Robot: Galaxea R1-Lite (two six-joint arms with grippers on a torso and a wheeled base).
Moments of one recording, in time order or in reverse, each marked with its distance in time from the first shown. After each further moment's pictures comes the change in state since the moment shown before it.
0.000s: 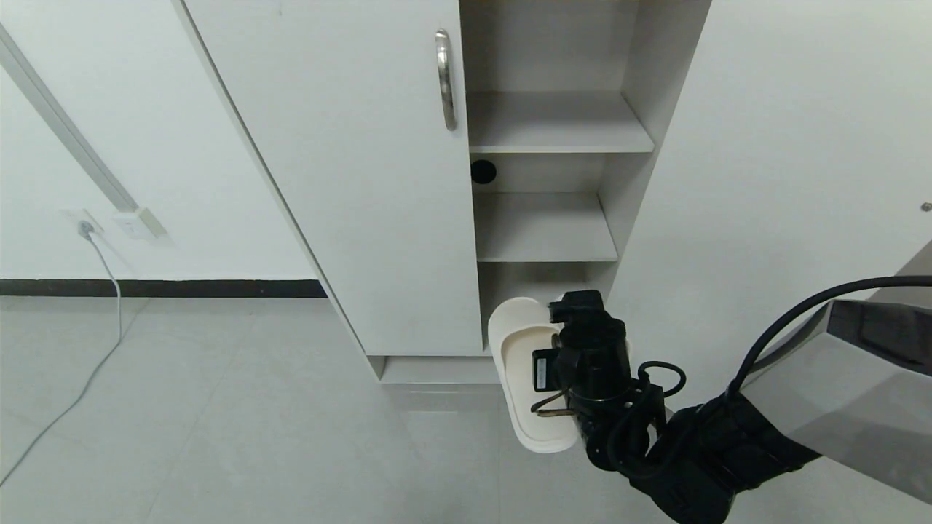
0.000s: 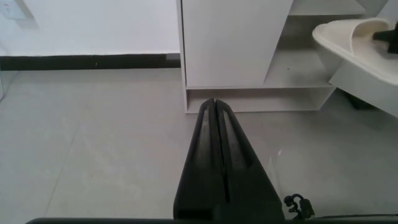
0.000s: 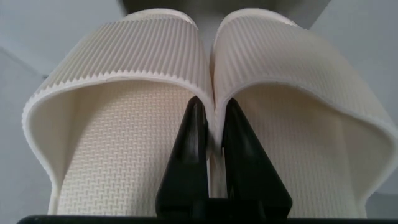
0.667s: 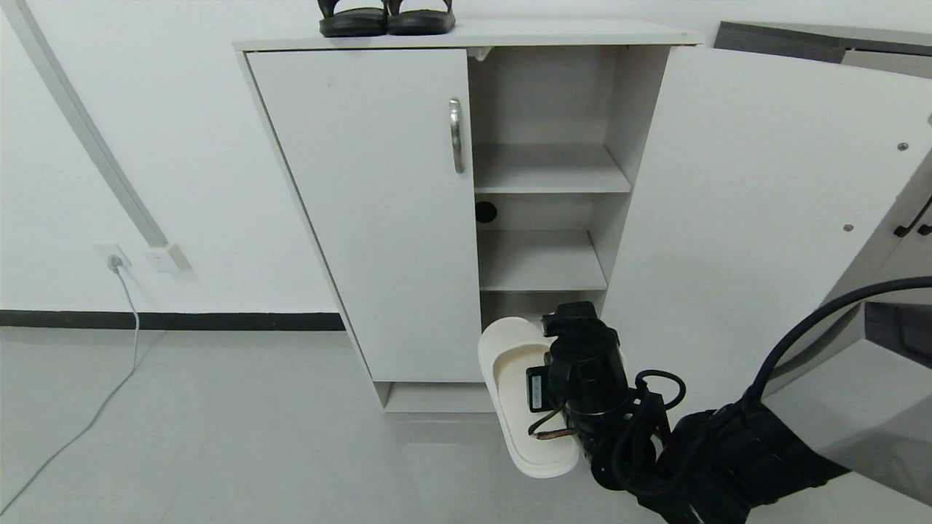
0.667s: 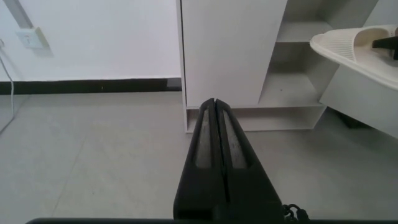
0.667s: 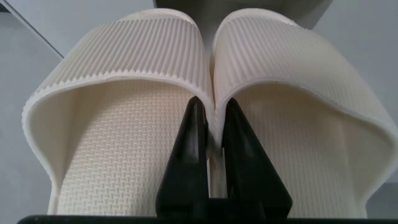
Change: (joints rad) left arm 0.000 -0.001 0.000 0.001 -0.003 0.000; right arm 0.039 -0.040 0.021 0.143 0.047 0.083
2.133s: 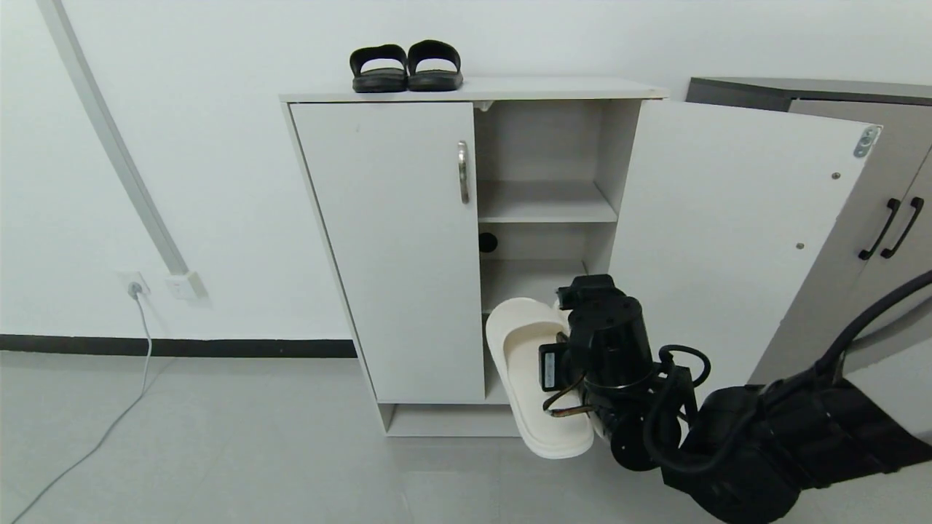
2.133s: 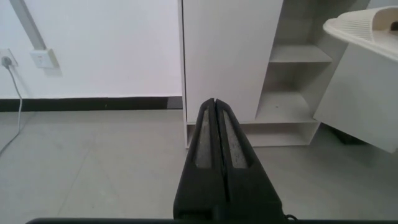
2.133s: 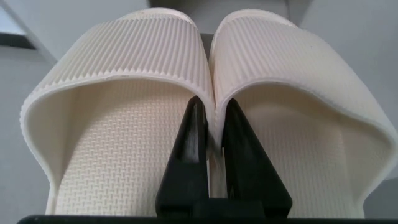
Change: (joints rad) left arm 0.000 -0.001 0.000 -0.003 0.007 -0.005; right arm -0.021 -0.104 -0.025 0.113 -0.017 0.001
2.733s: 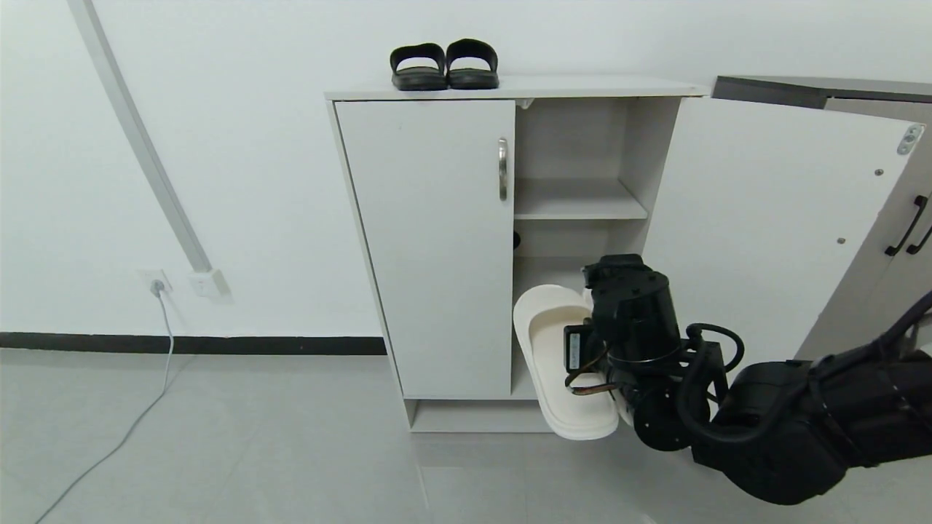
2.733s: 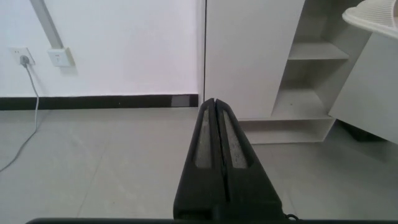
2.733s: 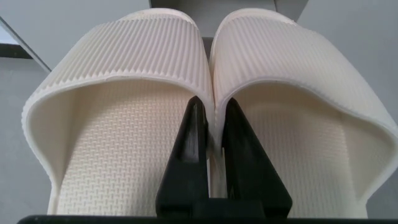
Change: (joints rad) left arm 0.000 0.000 0.001 0.000 -0.001 0.002; right arm -0.033 -0.073 -0.022 0.130 -0.055 0.008
